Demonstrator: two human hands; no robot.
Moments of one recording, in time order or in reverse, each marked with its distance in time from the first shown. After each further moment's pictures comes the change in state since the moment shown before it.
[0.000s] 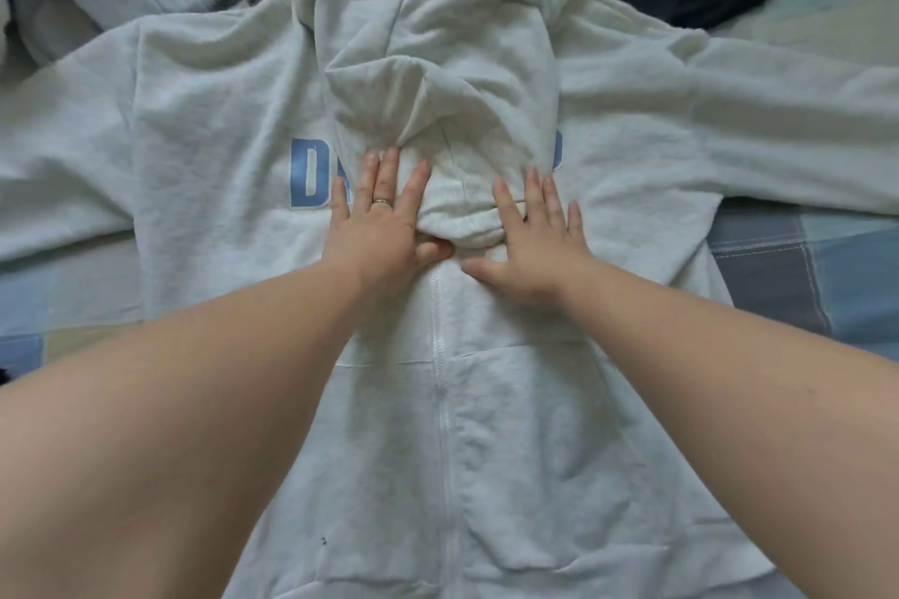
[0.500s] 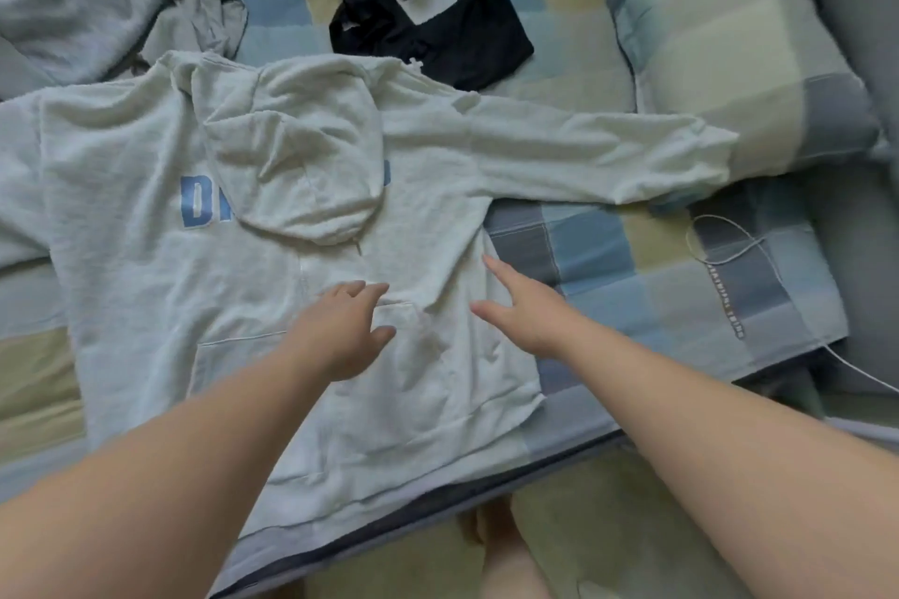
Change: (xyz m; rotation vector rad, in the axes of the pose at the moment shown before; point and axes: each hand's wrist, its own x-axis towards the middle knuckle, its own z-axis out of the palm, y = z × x) left_hand -0.158 0.136 -0.072 -0.178 -0.329 0.162; right_hand -0.251 0.080 -0.108 0.394 -0.097 0.249
